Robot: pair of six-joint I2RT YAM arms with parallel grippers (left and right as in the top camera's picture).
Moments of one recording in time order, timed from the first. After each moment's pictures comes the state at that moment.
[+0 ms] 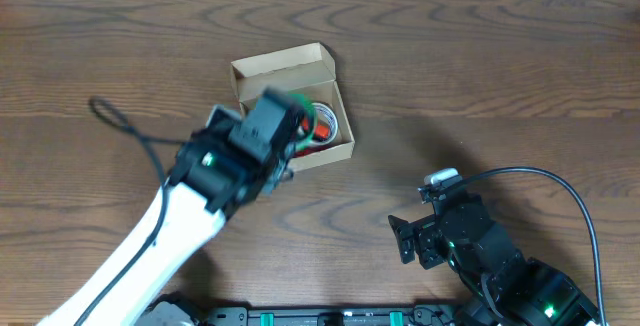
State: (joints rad) left arm -0.63 1.33 1.26 -0.91 -0.12 -1.58; right arm 0.74 0.61 0.71 -0.92 0.20 0.33
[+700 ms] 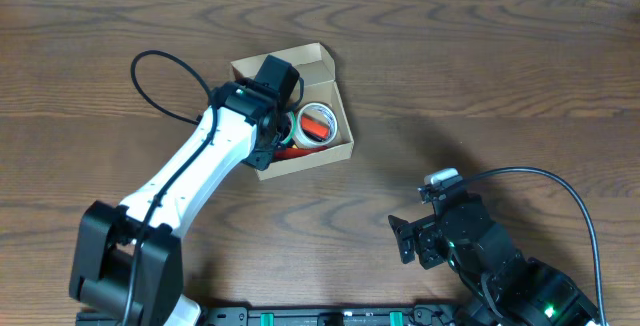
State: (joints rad) left arm -0.45 1.71 1.28 -0.89 -0.05 -1.50; right arm 0.74 0.61 0.71 -0.92 0.20 0.33
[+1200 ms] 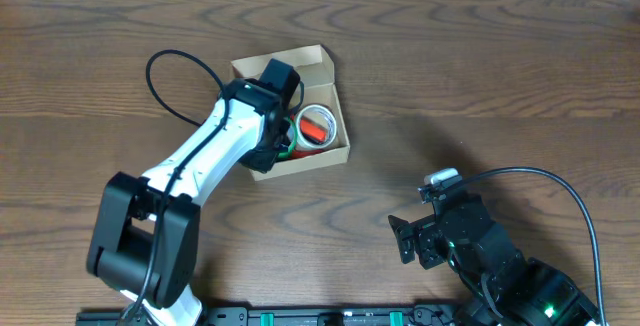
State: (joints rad) left arm -0.43 1.81 1.28 -0.89 0.00 -1.49; right arm 0.74 0.61 0.71 -0.92 0.20 0.33
